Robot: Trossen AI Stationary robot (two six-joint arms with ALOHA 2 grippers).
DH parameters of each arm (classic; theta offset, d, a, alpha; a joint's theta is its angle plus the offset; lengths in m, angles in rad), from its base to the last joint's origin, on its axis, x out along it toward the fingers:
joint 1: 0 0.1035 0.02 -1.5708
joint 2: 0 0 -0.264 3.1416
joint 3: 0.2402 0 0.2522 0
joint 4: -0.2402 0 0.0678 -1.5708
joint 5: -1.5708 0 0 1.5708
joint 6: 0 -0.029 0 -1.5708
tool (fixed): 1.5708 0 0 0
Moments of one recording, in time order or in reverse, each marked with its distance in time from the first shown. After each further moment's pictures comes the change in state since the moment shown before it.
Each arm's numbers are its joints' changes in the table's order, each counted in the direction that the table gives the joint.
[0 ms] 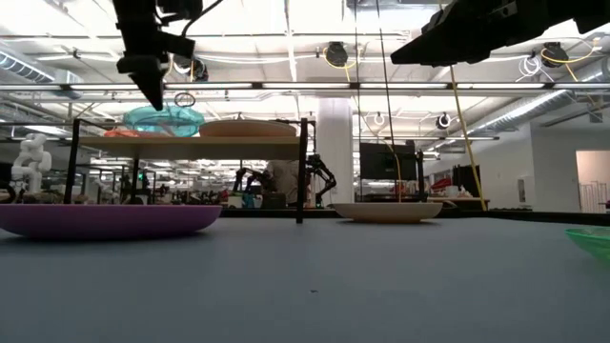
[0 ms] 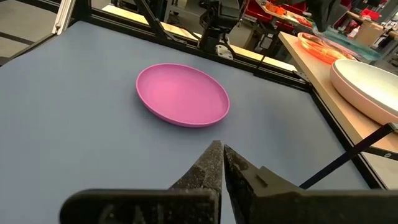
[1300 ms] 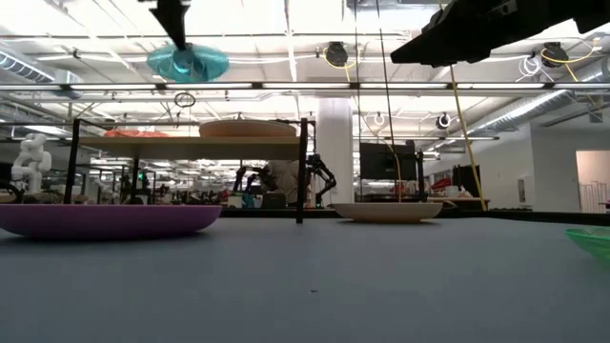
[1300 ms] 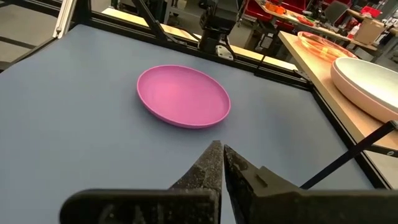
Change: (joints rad) left arm -0.251 0.223 0.556 -0.383 0.108 0.157; right arm 0.001 0.000 0.000 0.002 0.001 -0.018
